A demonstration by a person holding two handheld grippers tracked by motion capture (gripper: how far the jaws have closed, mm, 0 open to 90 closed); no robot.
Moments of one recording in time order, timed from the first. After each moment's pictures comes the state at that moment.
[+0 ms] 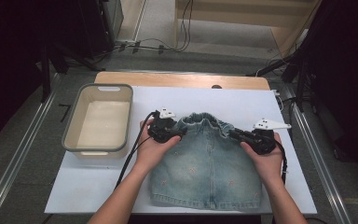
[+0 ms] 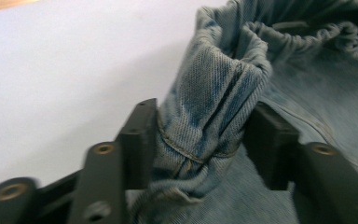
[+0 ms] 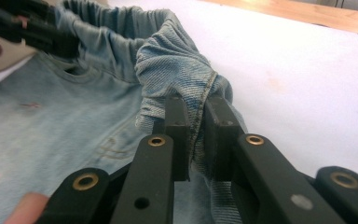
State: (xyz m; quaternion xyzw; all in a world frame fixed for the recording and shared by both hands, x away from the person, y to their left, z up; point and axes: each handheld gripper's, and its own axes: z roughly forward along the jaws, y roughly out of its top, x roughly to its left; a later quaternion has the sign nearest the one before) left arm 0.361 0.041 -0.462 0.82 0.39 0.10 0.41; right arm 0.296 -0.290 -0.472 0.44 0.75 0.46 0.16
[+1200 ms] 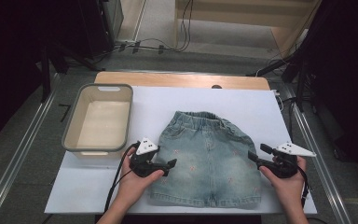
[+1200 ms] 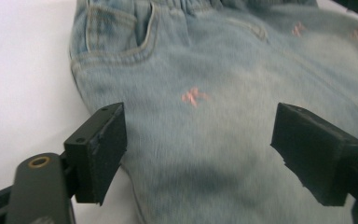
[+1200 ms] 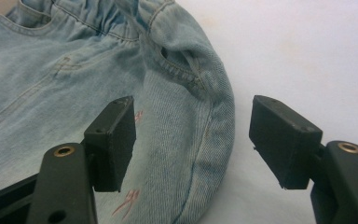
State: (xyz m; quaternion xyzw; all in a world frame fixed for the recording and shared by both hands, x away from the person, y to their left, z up) left arm 0.266 0.098 -0.491 0.82 0.36 0.08 0.45; right arm 0.224 -0.341 -0.501 0.51 0.71 0.44 0.20
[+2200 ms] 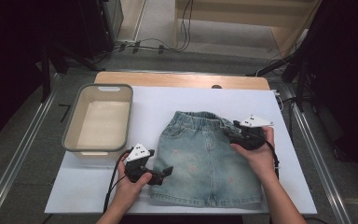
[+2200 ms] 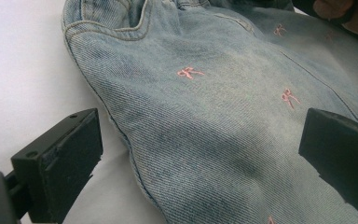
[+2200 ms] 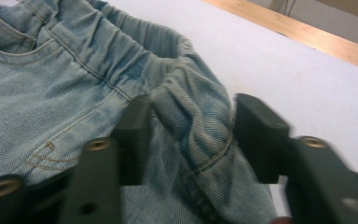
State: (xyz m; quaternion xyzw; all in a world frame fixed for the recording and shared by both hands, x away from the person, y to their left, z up) left arm 0.261 0.114 -0.508 0.80 0.35 0.05 0.49; right arm 0.311 -0.263 -0.478 0.44 0.77 0.38 0.25
